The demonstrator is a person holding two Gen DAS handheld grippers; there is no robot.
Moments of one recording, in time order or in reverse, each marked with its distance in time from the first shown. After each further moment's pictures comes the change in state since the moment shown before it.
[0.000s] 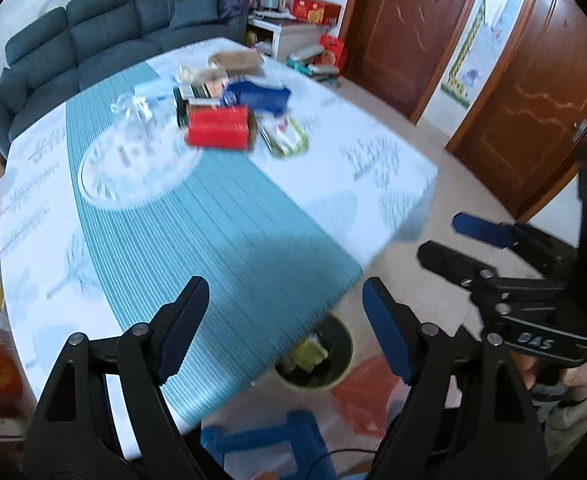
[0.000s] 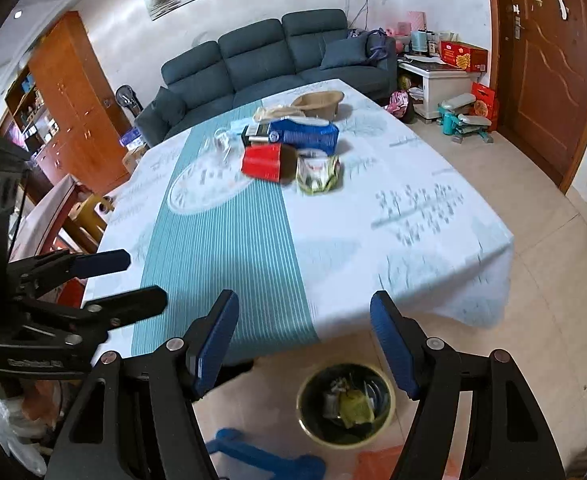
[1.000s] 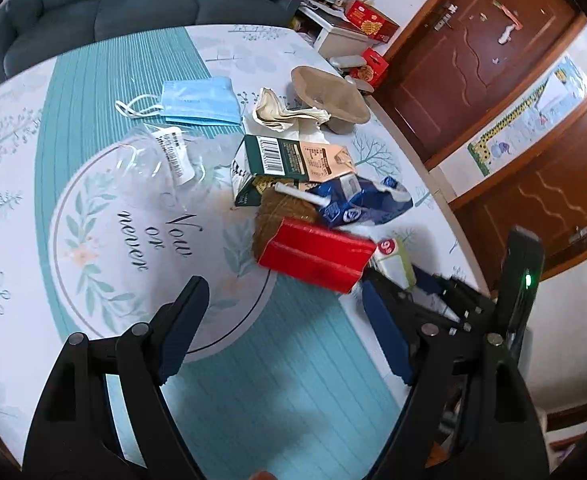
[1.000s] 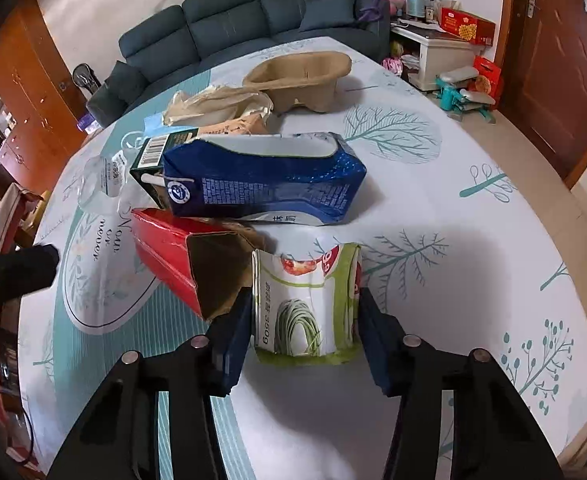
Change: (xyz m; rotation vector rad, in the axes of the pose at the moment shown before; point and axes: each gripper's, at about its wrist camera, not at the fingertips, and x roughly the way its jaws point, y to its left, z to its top) left arm 0.127 0.146 0.144 -0.308 0.062 -0.098; right arm 0.250 -0.017 0.143 0.020 0.136 -0.038
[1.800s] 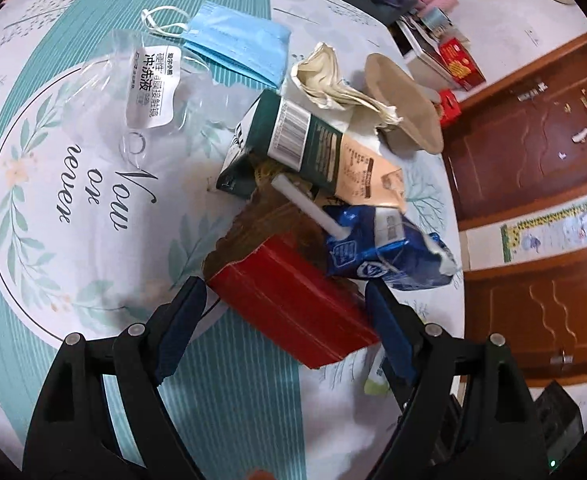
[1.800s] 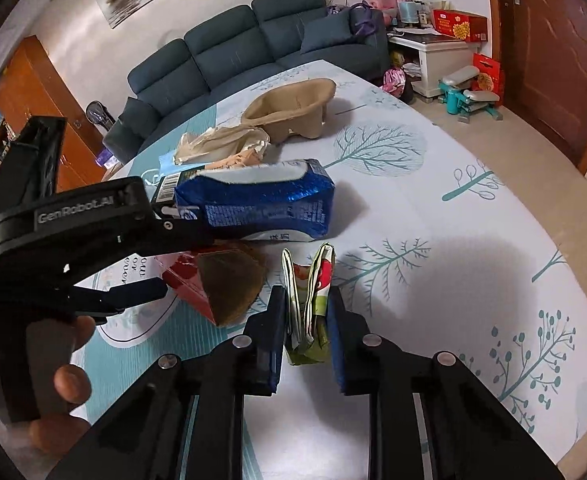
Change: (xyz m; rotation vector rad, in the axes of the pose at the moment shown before) left arm 0.094 -0.011 0.013 -0.416 0.008 0.092; right arm -0.029 -0.023 -0.012 0.085 -0.071 0.087
